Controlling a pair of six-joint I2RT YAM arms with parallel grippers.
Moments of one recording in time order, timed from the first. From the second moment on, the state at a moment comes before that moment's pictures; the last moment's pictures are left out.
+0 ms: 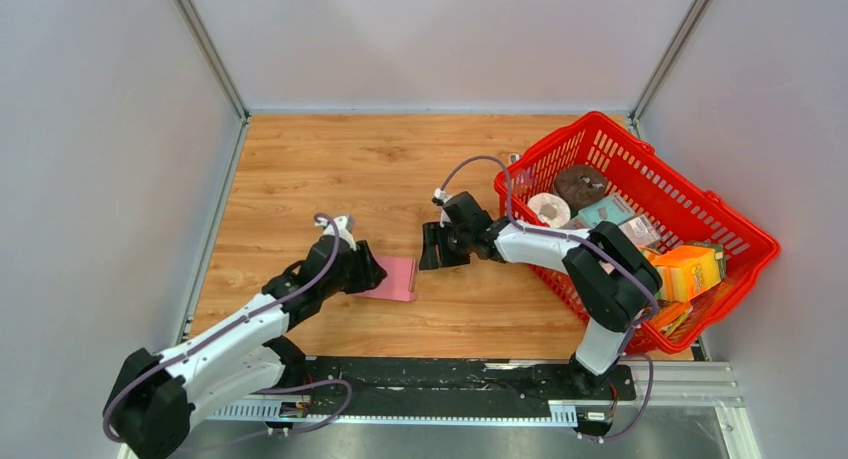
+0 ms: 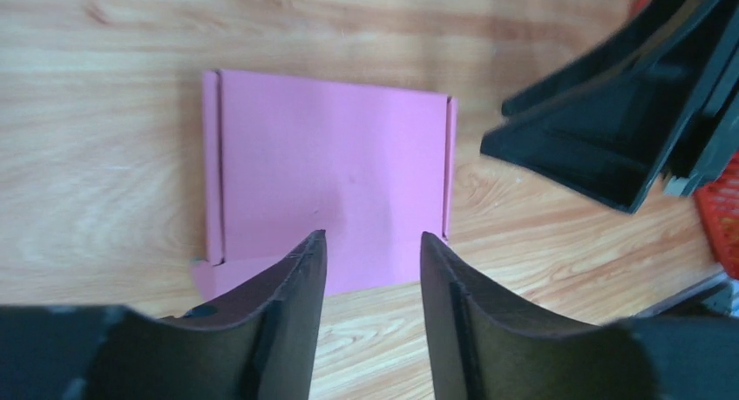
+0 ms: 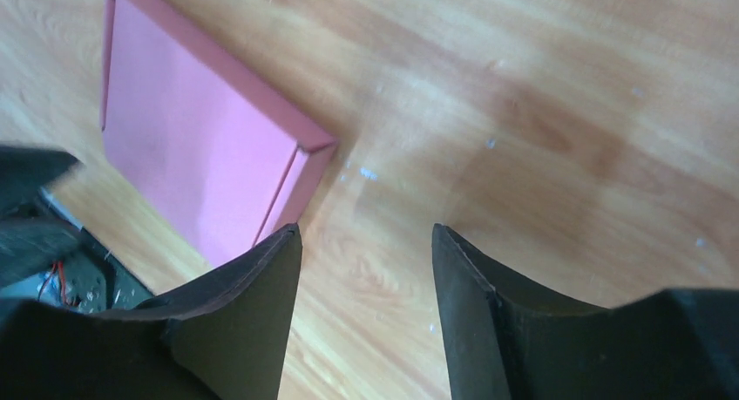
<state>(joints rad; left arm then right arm) -0.65 0.92 0.39 -0.16 -0.04 -0.74 0.74 1.76 0.99 -0.12 -0.25 0.55</state>
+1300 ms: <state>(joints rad) -0.36 0.94 0.38 -0.15 0.08 -0.61 0.74 1.85 0.92 0.17 -0.49 0.70</state>
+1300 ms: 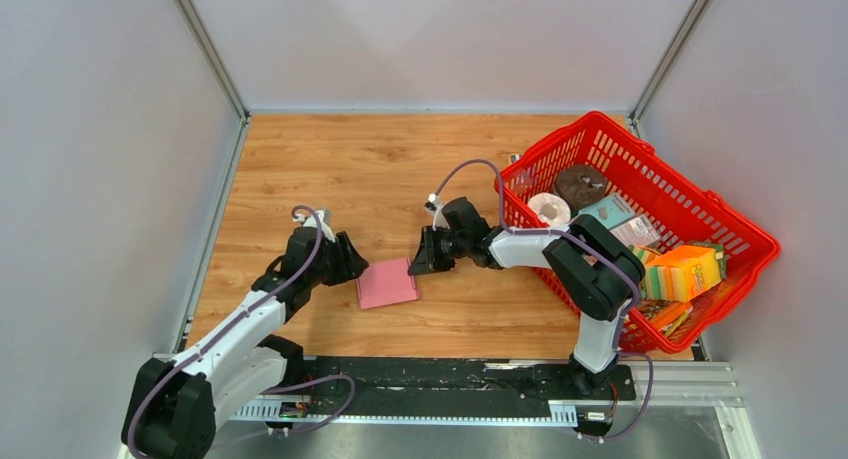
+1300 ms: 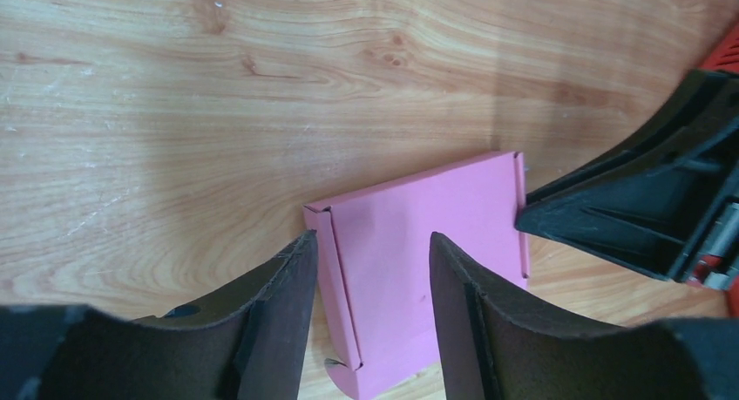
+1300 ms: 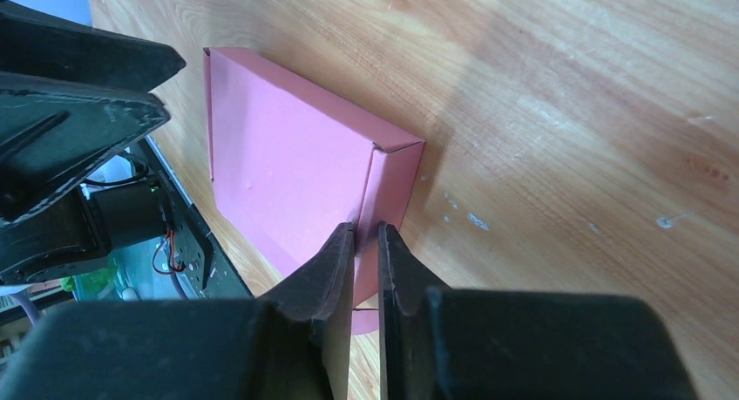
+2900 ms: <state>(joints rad) -0.34 0.84 0.17 0.11 0.27 -1.01 0.81 1.67 0.91 -0.12 -0.27 0.56</state>
